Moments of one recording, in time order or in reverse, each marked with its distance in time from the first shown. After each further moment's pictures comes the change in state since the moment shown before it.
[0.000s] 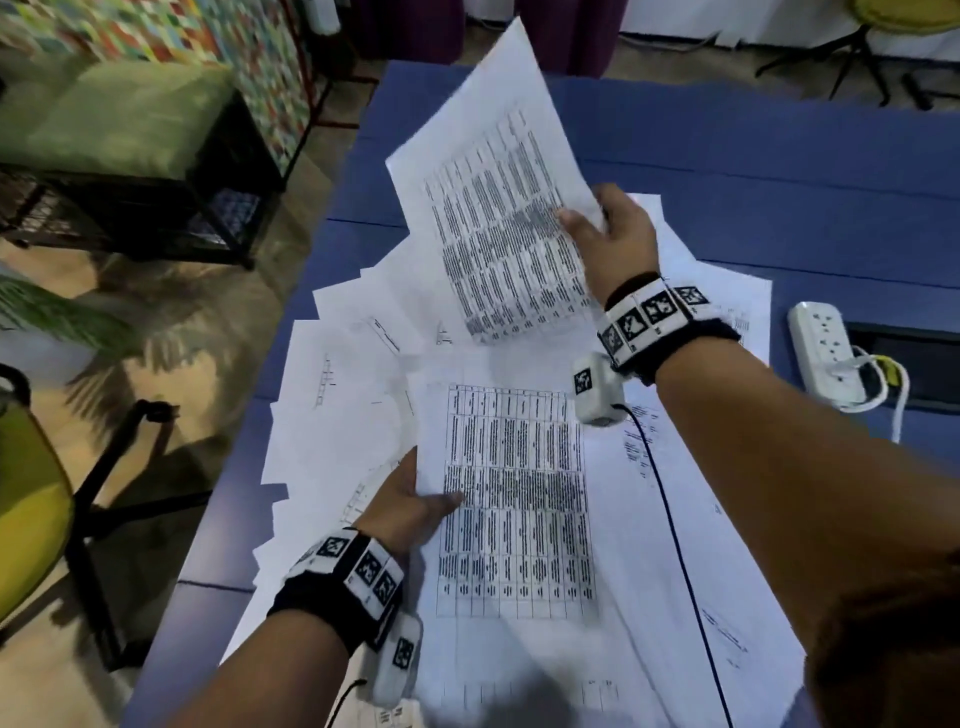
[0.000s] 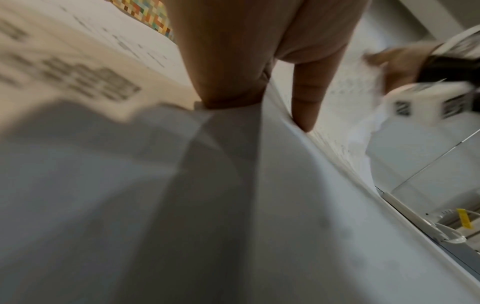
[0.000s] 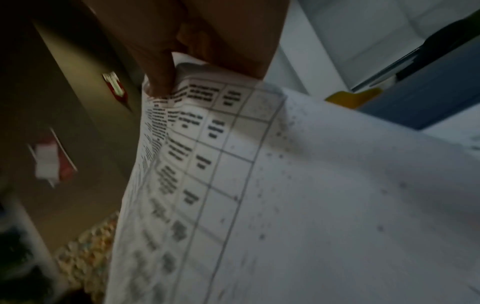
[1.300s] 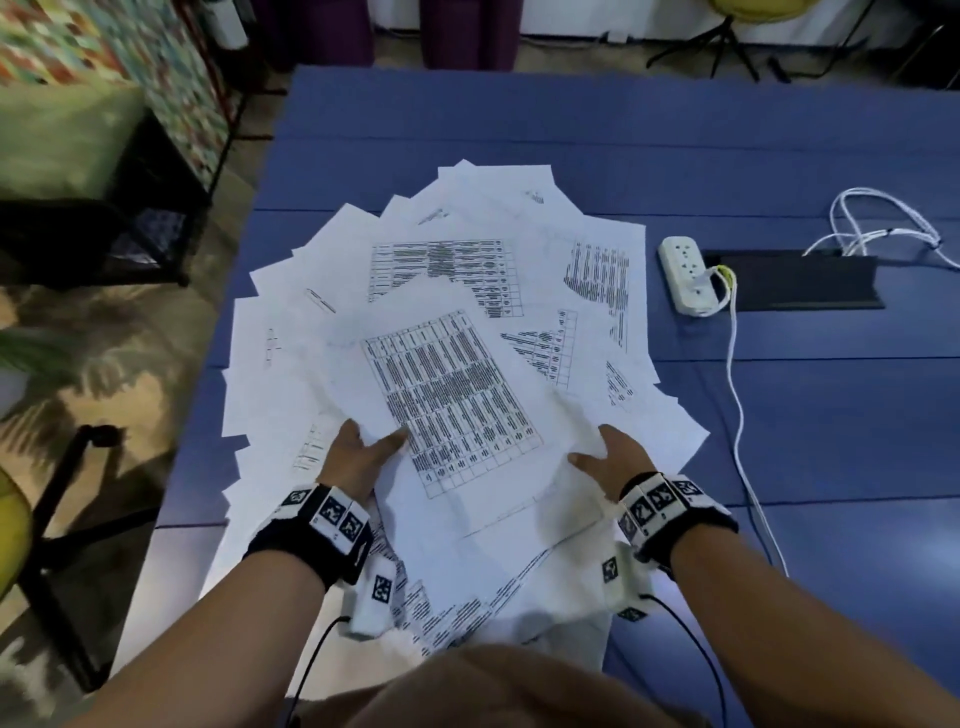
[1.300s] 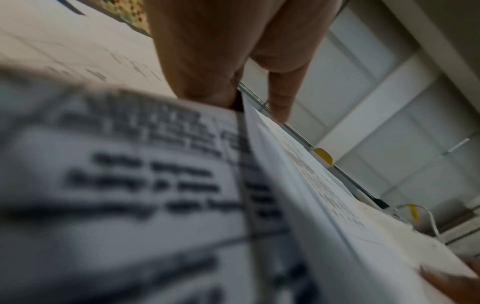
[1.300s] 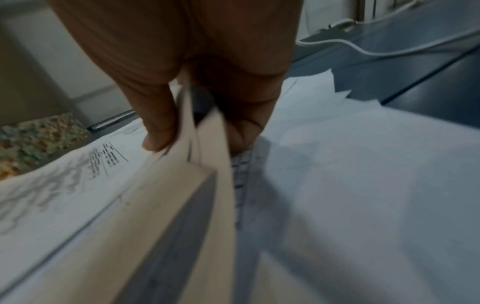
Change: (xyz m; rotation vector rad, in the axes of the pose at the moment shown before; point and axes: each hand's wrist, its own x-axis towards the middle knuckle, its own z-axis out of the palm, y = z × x) left_hand -0.034 -0.022 0.009 0.318 0.248 0.028; right_hand -0.274 0.111 -0.131 -0.647 -0.279 0.667
